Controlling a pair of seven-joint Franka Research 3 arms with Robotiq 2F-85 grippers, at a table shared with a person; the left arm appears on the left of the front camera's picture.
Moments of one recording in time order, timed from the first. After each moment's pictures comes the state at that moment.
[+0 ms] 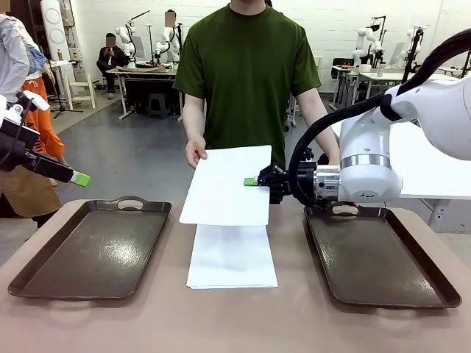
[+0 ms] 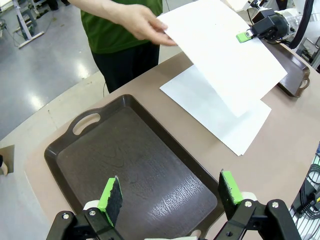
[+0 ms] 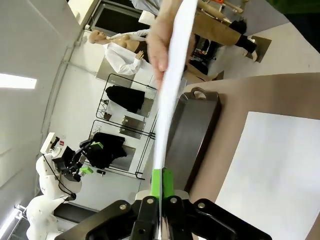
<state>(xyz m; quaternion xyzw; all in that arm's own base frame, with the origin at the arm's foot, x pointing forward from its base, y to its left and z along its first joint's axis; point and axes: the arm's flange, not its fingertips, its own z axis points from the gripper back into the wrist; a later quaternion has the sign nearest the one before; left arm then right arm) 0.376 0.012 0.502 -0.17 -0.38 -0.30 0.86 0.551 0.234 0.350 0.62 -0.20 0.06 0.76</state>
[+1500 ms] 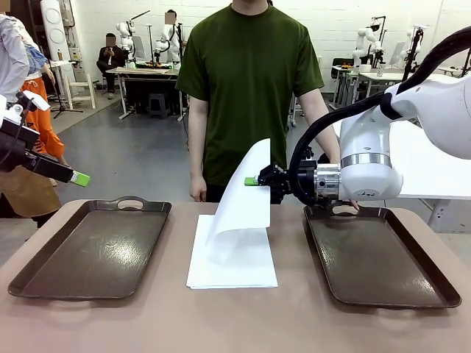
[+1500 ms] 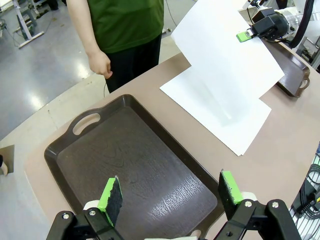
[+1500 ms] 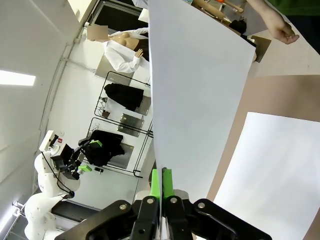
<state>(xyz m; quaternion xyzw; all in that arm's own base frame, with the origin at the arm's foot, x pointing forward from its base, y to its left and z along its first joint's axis) 0.376 0.012 0.502 -0.17 -0.38 -0.30 0.86 0.552 0.233 0.352 0.62 -0.20 0.07 0.76</state>
